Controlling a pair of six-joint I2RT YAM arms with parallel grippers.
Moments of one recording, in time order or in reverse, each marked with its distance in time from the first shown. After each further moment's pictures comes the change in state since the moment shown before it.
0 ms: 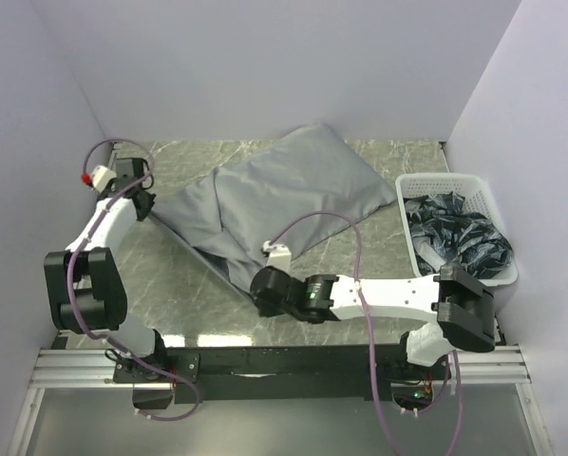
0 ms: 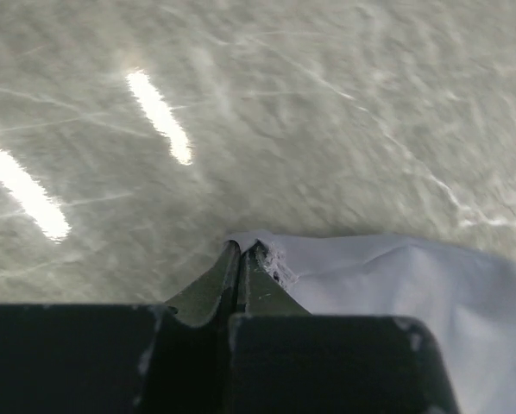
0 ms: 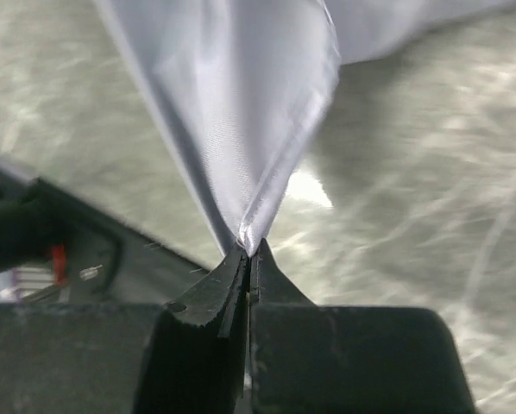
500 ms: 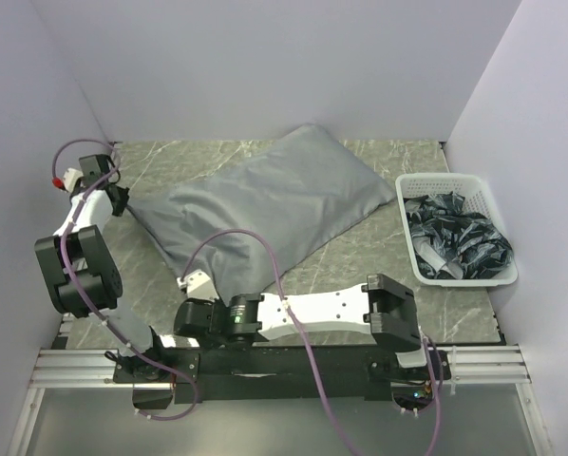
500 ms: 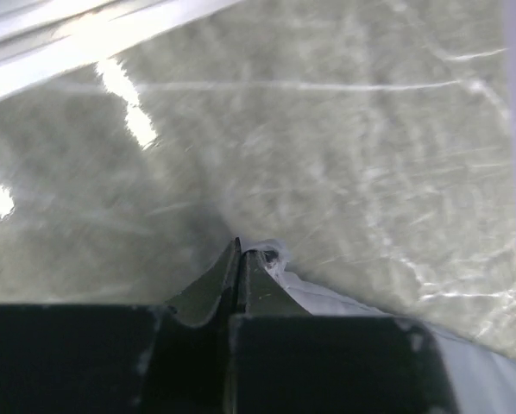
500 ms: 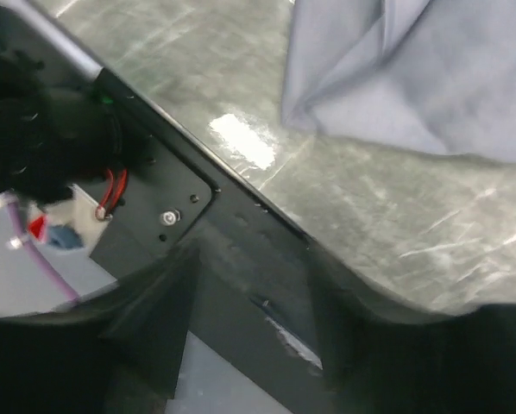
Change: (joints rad) left arm 0.228 0.143 0.090 0.053 0.189 0.011; right arm 0.239 0.438 0.650 -0.332 0.031 -0.185
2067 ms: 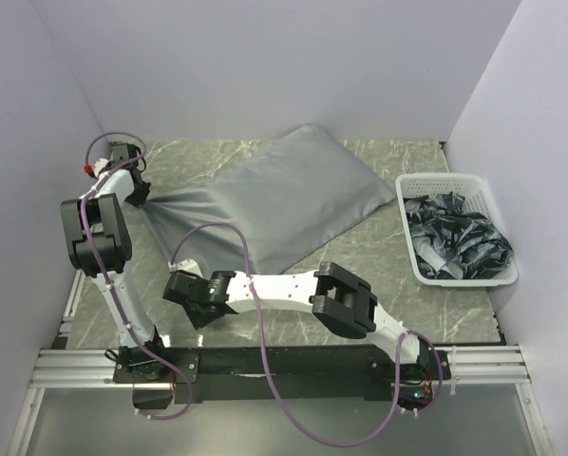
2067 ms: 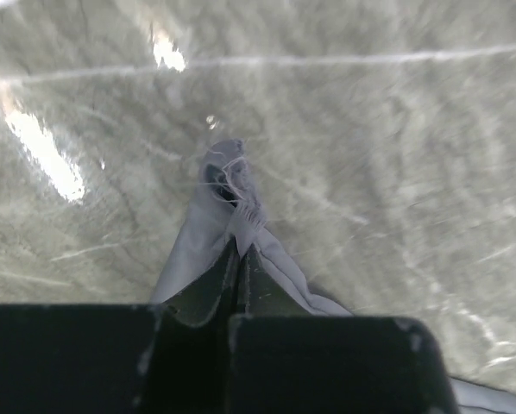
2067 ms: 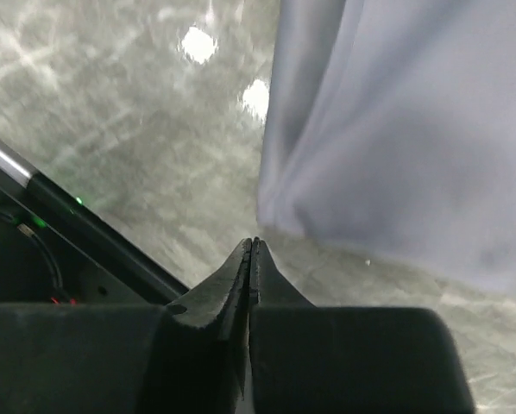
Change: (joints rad) left arm -0.109 0.354 0.286 -0.090 -0.090 0.008; right arm -0.166 0.311 0.224 0.040 -0.225 -0.091
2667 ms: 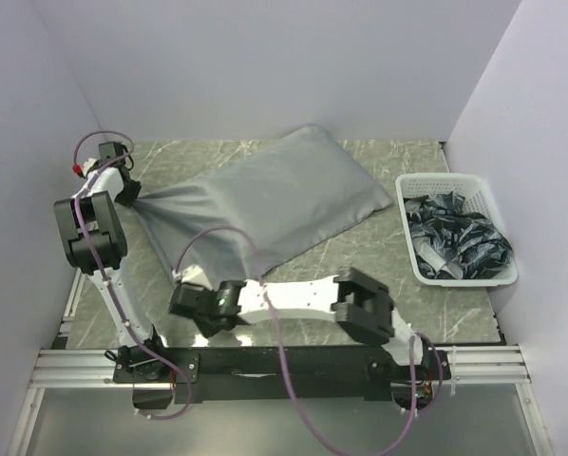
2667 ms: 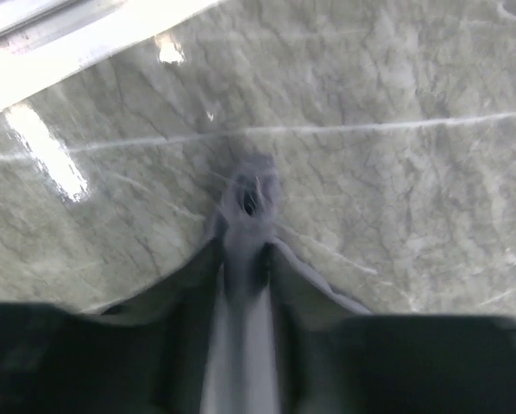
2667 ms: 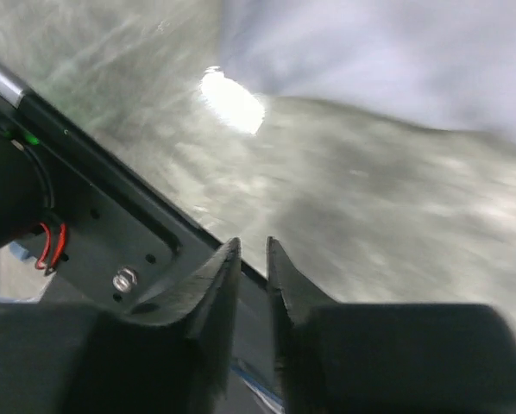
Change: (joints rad) left arm 0.065 0.051 0.080 -0.023 0.029 0.034; right arm 0.081 -0.109 -0.098 -0.042 0.085 -0.001
